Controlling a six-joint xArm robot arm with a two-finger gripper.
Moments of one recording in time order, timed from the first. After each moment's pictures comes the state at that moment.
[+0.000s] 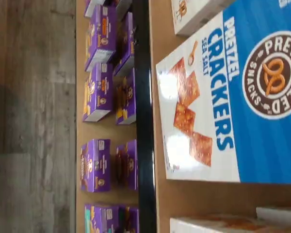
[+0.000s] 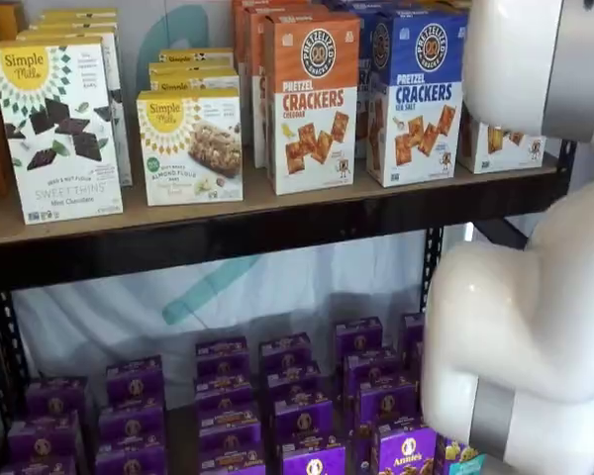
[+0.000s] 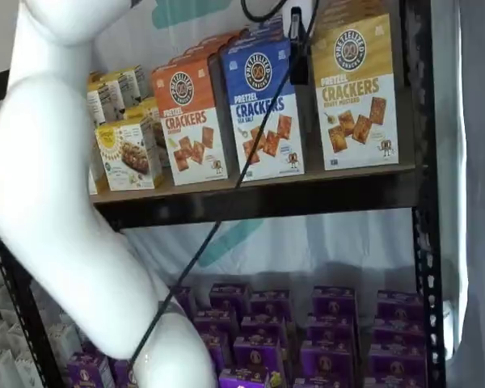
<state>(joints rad) -0.77 -0.42 -1.47 0.40 1.70 -2.22</state>
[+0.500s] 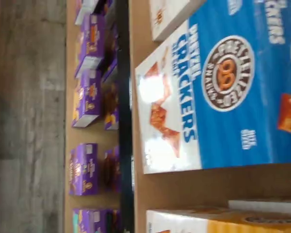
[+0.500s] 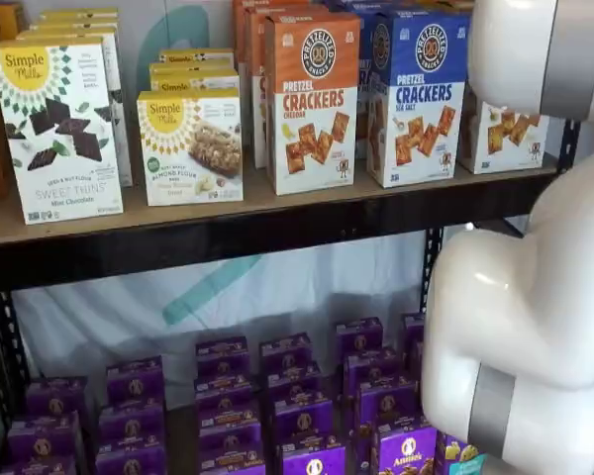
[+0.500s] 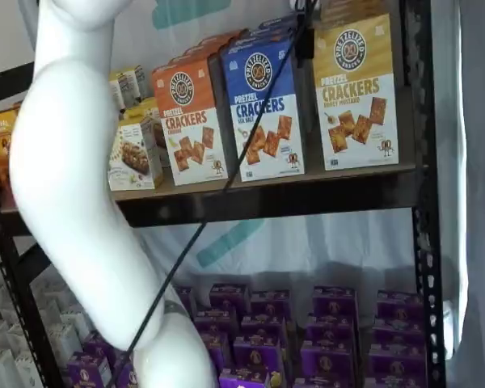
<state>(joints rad) -0.82 -0.32 -1.65 0.46 1.78 -2.21</state>
